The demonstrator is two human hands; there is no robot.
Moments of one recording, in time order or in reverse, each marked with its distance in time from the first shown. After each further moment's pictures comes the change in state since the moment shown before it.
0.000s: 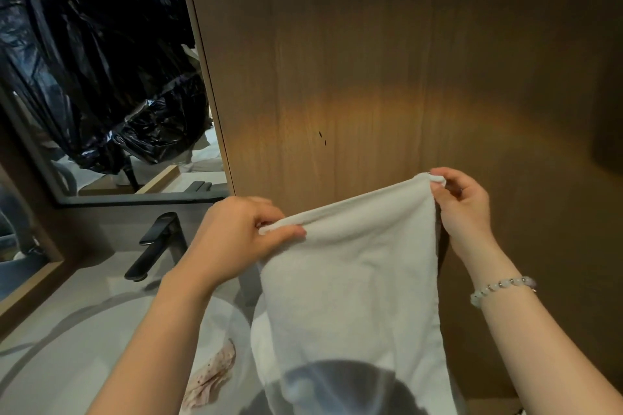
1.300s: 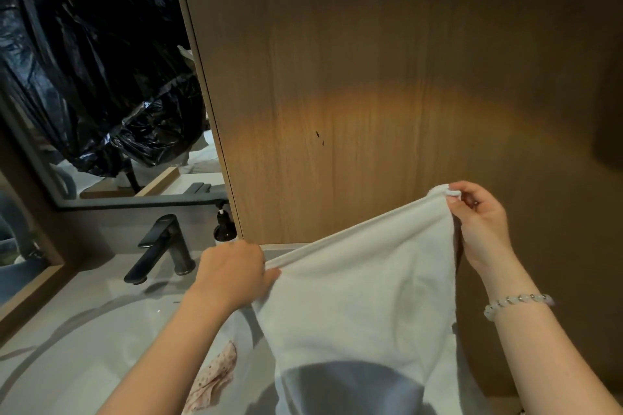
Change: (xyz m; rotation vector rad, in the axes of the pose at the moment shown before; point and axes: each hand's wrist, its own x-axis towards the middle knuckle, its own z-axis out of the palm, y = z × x) left_hand -0.012 -0.017 0.040 0.722 -0.425 -0.328; right_hand -0.002 0.018 -0.026 0.107 -0.039 0.035
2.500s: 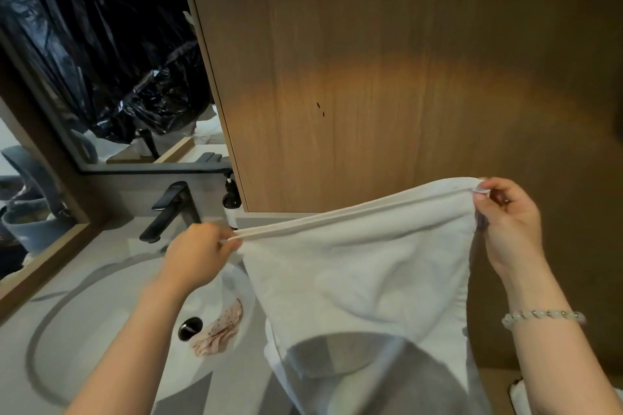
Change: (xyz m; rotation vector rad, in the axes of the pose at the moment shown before) left_hand -0.022 -0.038 0.037 -0.432 0.082 -0.195; right_hand -0.022 -0.001 -0.038 -0.017 -0.001 0.040
